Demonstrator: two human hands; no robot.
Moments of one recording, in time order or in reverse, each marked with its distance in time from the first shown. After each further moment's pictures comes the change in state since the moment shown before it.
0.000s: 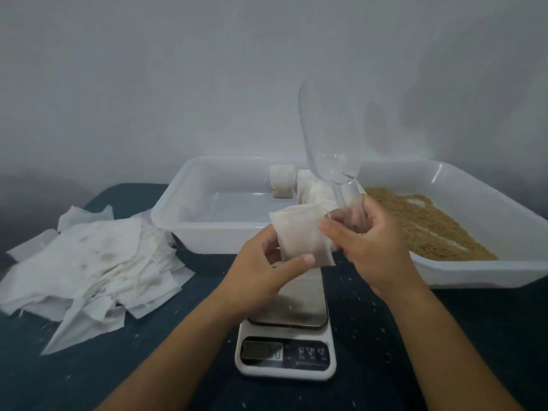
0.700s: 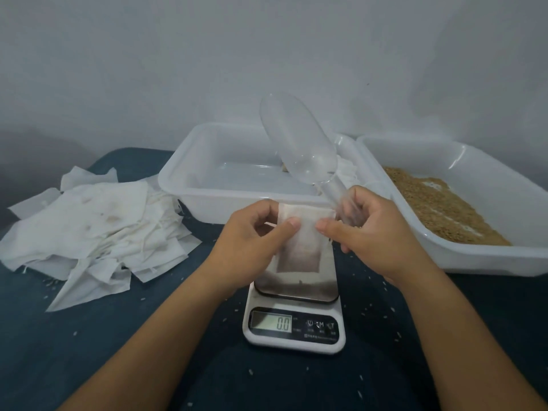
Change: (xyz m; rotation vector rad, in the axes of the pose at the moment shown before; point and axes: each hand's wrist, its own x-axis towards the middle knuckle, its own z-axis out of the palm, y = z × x) left_hand -0.014 -0.004 -0.021 0.084 0.168 -0.011; right_hand -0.009 -0.006 0.009 -0.224 -0.207 0.077
